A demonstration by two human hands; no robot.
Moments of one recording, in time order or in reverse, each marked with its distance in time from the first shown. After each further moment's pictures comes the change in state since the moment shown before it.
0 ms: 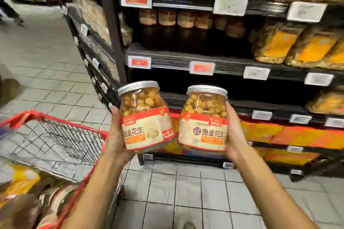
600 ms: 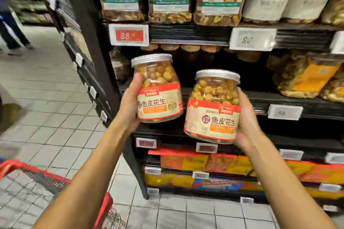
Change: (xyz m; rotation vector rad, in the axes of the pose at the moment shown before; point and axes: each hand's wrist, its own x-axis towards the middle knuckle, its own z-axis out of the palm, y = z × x) left_hand 0.195 0.094 0.041 0.358 -0.032 0.232; right_hand 0.151 -0.088 0.047 0.023 -0.024 -0.100
